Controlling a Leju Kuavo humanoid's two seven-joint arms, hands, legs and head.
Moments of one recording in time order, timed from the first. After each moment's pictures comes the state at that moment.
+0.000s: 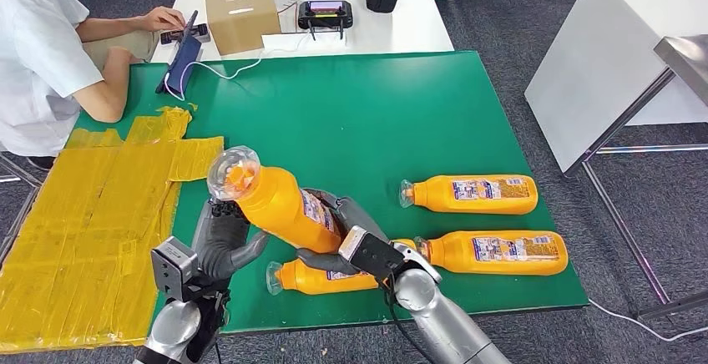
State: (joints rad) left arm -0.09 -0.04 -0.36 -1.50 -0.04 0.06 -0.45; right arm -0.30 0.10 0.57 -1.21 0.20 0.14 -0.43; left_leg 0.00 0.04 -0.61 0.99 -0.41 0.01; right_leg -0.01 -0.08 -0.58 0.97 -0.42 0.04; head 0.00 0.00
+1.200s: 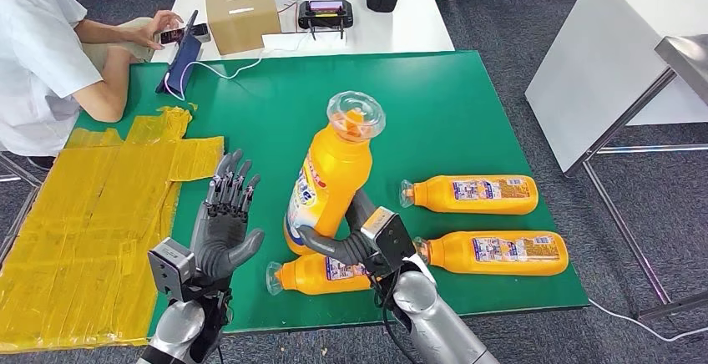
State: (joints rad) left arm -0.10 -0.03 -0.38 -1.47 -0.03 0.13 -0.49; right arm -0.27 0.12 0.59 -1.29 -0.07 0.02 -0.40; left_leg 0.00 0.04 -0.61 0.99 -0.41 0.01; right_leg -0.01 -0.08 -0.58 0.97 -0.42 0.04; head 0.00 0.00
